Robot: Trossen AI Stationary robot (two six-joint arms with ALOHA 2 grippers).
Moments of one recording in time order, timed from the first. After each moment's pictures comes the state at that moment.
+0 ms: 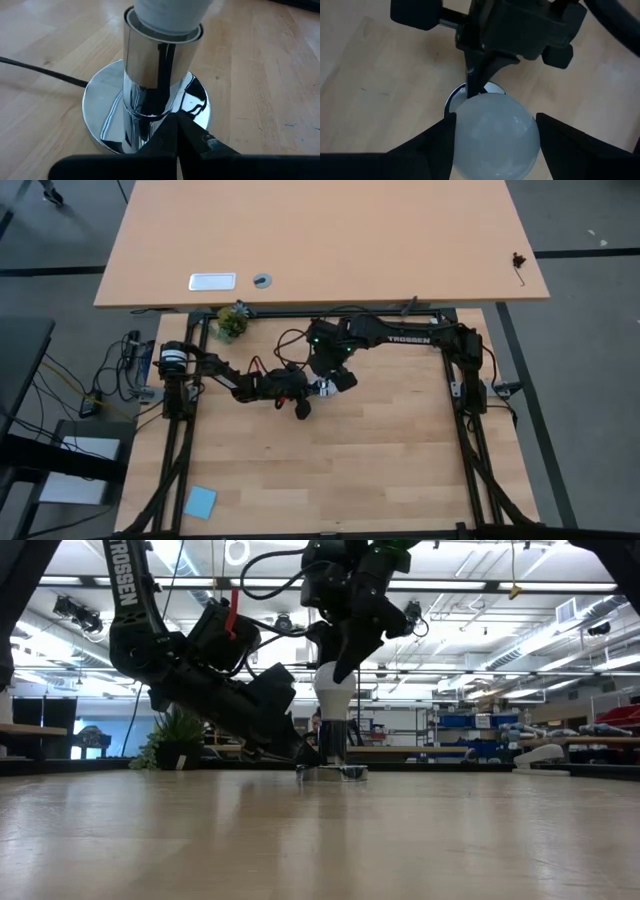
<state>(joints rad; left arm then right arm) 0.11 1.91 0.59 0.83 -0.08 -0.24 -0.22 1.98 1.78 -0.96 -0.14 -0.70</state>
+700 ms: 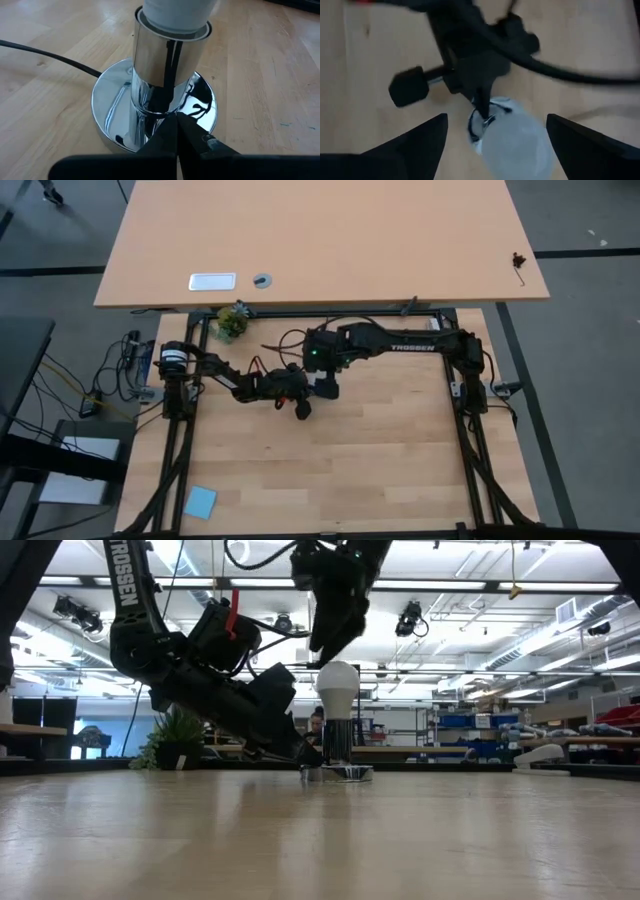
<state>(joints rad) 0.11 1.91 0.59 0.83 -0.07 -0.24 -0.12 1.98 1.88 -1.01 0.02 -0.02</state>
